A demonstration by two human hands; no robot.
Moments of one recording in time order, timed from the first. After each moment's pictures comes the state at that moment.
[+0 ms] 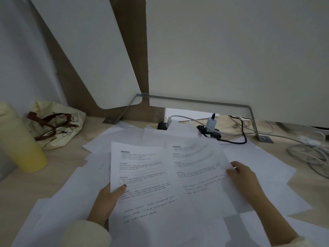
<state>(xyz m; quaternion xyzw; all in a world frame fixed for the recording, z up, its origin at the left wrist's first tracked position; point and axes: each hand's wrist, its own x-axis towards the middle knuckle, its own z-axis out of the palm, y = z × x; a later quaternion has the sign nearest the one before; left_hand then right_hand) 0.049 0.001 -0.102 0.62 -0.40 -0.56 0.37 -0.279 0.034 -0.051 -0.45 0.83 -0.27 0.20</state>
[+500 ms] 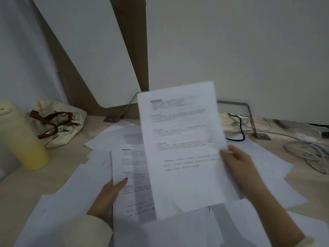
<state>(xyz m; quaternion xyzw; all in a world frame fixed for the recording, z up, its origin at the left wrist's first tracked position) 0.051 0.003 -0.091 0.58 -0.37 -0.63 0.37 -0.243 0.049 -0.008 -0.44 0.68 -0.51 0.29</state>
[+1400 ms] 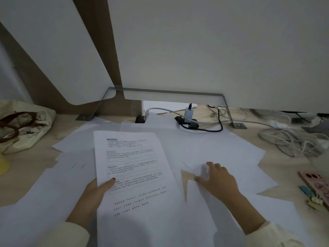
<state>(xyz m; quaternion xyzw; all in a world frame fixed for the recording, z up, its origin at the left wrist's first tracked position) 0.016 0.001 -0.102 0.55 -0.41 -0.60 0.41 -0.295 0.054 -0.094 -0.54 0.84 -0.02 0.10</state>
